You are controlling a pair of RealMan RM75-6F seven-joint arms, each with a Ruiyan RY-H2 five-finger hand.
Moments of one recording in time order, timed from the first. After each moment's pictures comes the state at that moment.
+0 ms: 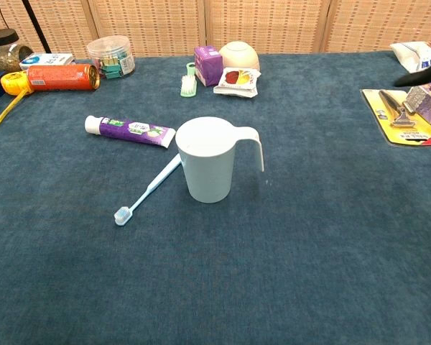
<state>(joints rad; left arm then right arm) -0.13 -1.05 0.00 -1.59 1.64 1.46 -0.08 0.56 -1.18 0.12 -1.65 -1.53 1.28 0.01</state>
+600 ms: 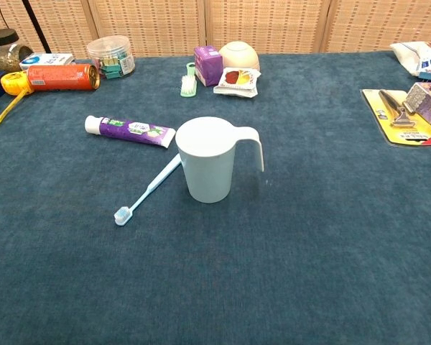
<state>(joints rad) -0.32 -1.27 -0.01 -1.15 1.95 1.58 -0.24 0.20 -1.23 -0.02 -1.35 -1.57 1.62 0.25</state>
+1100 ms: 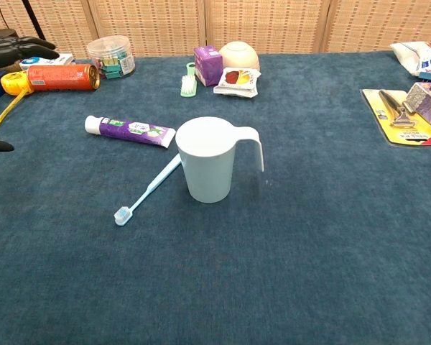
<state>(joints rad) -0.48 -1.32 -0.06 -1.27 1.78 1.25 -0.13 0.17 -1.23 0.01 -1.31 -1.59 1.62 0.33</state>
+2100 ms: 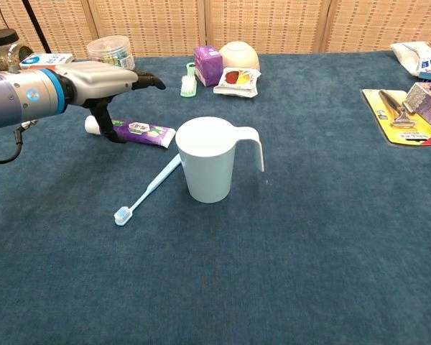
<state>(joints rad) -0.87 -1.57 -0.23 -1.23 1.12 0.69 0.40 0.17 -1.24 0.03 -1.31 -1.60 1.56 0.33</state>
